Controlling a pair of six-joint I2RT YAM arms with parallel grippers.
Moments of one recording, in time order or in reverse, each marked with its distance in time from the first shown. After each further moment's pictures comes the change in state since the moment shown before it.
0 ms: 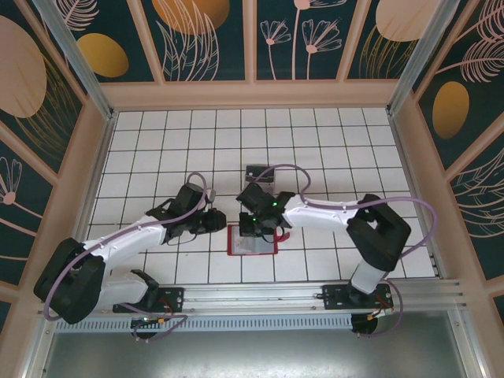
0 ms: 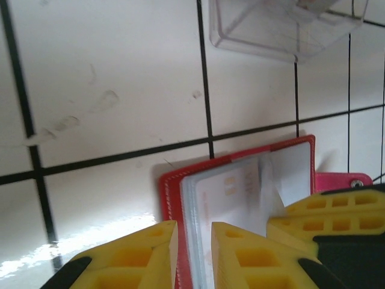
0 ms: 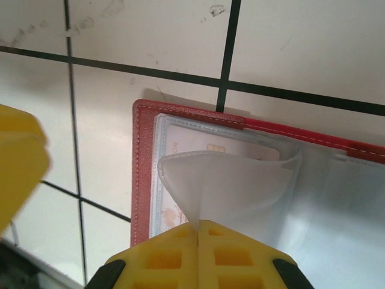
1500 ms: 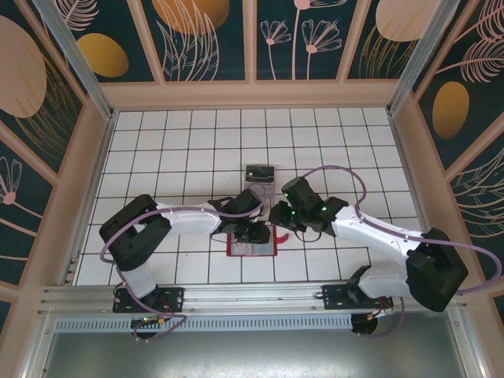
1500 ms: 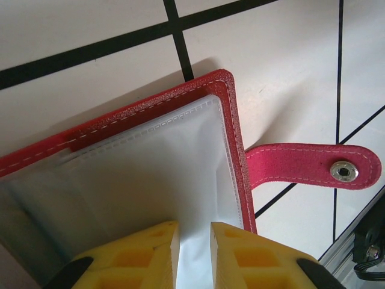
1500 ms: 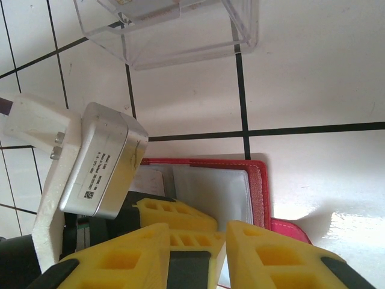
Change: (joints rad) left arm -0.317 0.503 0.334 0.034 0.074 -0.053; right arm -0.195 -0.408 -0.254 -0.011 0.069 0.086
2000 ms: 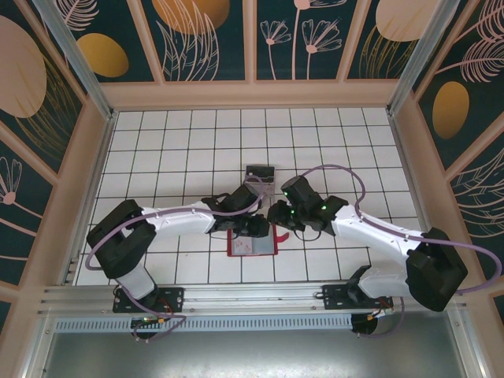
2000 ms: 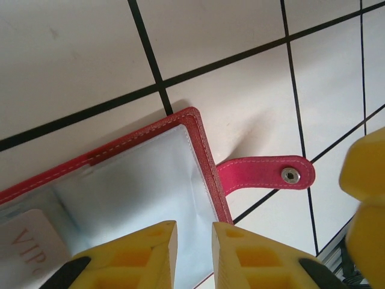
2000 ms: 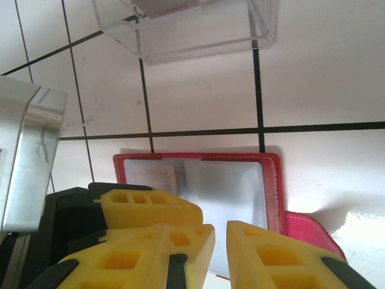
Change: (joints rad) left arm -0.001 -0.100 0.017 -0.043 -0.109 0.013; right arm -0.001 0.007 0.021 0.000 -0.031 -0.007
